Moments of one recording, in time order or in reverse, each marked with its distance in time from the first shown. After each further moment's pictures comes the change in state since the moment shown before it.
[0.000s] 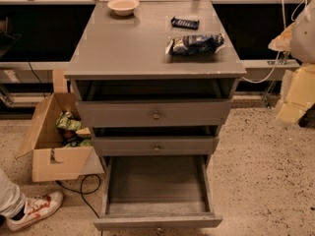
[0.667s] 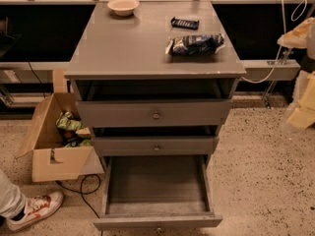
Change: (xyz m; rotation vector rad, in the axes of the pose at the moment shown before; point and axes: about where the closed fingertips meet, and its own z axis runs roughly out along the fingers) arm -0.004 0.014 -0.019 0.039 -0.066 -0.011
